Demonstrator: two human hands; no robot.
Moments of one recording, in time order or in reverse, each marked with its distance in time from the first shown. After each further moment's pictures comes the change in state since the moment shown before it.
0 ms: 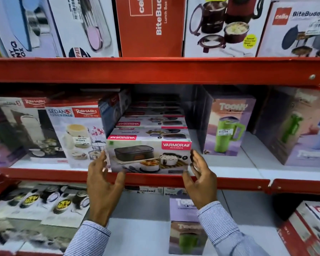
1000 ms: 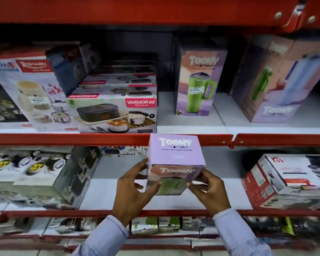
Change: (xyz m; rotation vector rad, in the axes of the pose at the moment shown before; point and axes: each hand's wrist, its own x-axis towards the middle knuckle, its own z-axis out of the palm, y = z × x) left_hand -0.152 0.016 0.078 -0.087 -0.490 0.056; right_hand -0.100 0.084 -0.130 0.007 -0.192 0.299
